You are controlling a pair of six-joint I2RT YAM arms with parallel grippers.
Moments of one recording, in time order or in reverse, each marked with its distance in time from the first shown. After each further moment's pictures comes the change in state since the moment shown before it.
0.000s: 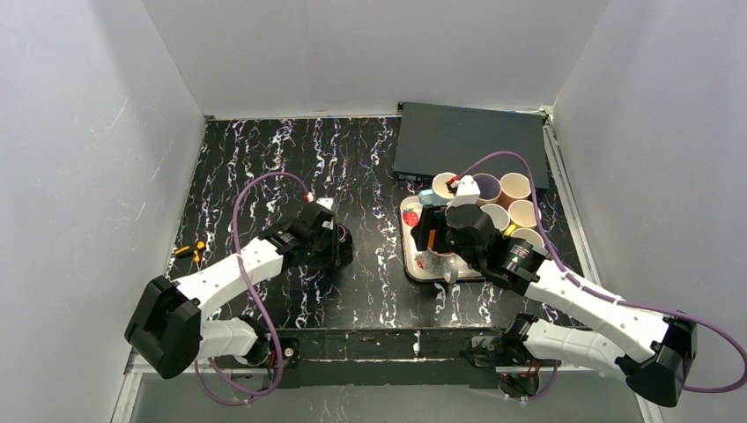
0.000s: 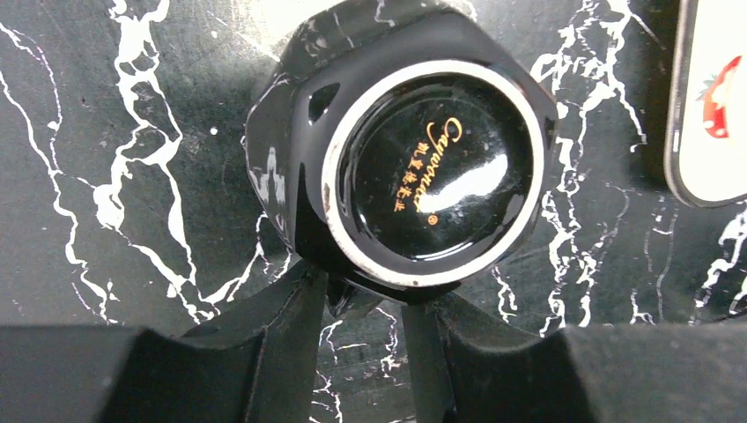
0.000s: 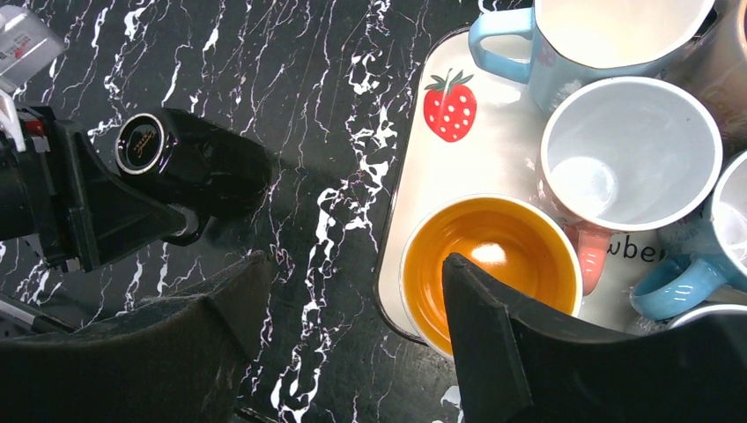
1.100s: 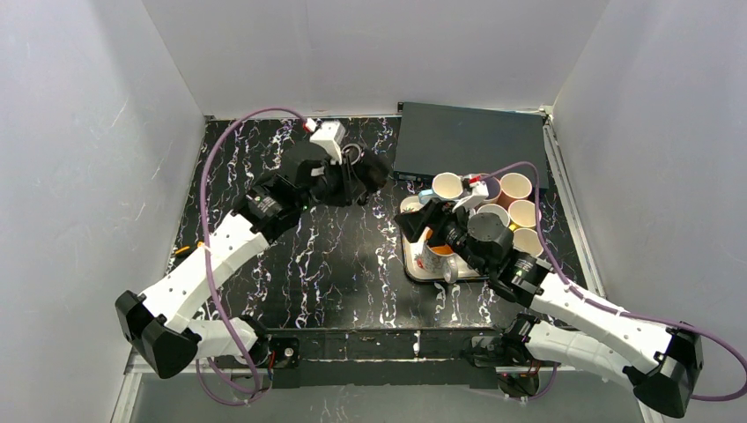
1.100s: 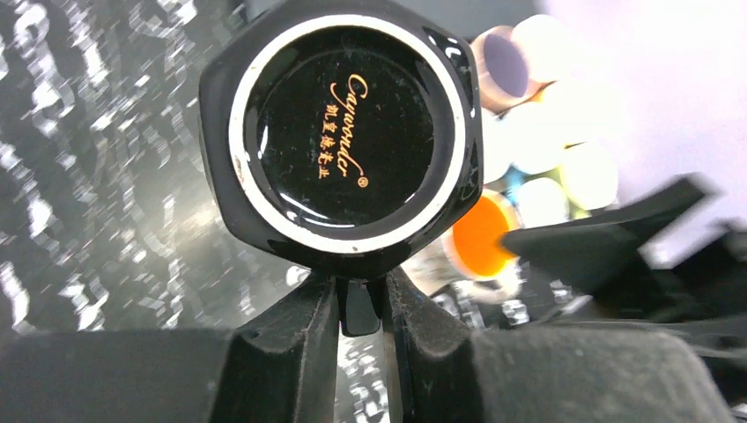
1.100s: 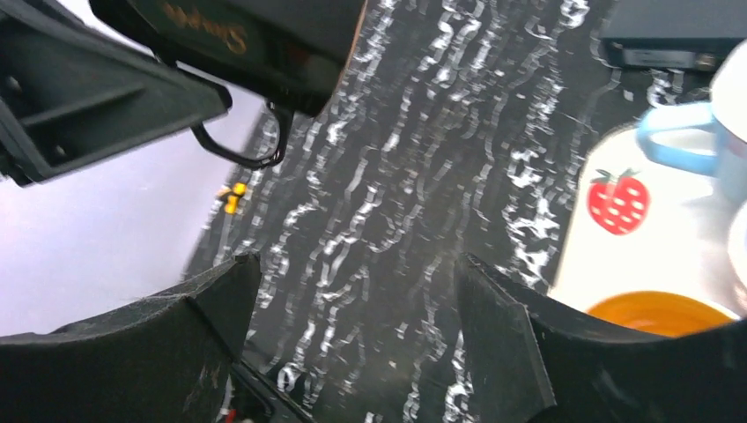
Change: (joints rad) left arm -0.045 0.003 0.515 -0.037 0.003 0.062; right arm 0.000 -0.094 -0.137 0.396 -0.103 0.122
